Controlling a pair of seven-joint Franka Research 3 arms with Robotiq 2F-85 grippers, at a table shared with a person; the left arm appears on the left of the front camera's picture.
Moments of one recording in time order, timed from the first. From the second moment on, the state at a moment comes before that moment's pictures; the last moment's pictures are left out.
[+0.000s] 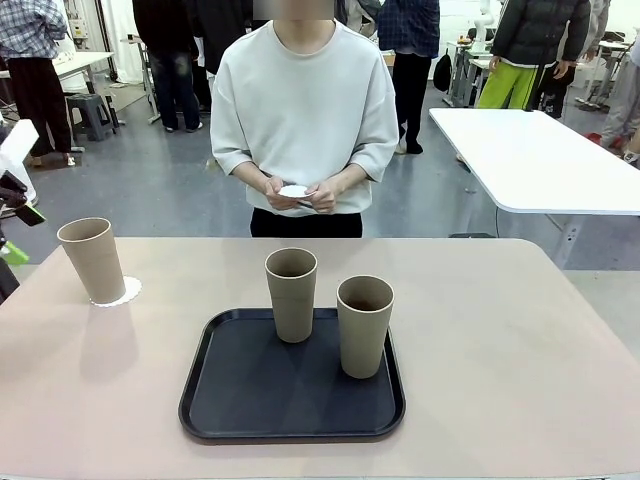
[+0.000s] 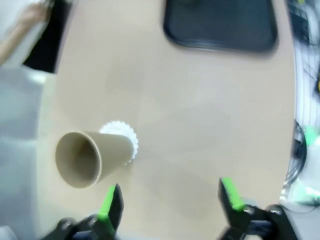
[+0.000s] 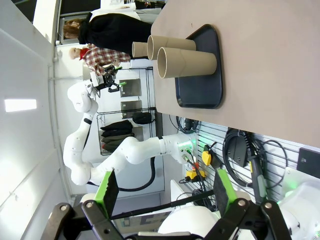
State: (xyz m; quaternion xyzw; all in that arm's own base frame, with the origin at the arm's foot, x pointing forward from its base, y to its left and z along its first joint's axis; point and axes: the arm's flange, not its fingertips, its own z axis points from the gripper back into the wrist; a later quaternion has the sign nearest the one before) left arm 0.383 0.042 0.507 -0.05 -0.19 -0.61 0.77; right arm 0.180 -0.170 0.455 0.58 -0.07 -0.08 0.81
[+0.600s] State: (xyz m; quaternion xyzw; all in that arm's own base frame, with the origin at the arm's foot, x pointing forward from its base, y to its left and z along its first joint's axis) left arm 0.347 0.043 0.484 -0.23 -0.08 -0.26 0.93; right arm 0.180 -0.170 0.455 0.58 -0.07 -0.08 0.81
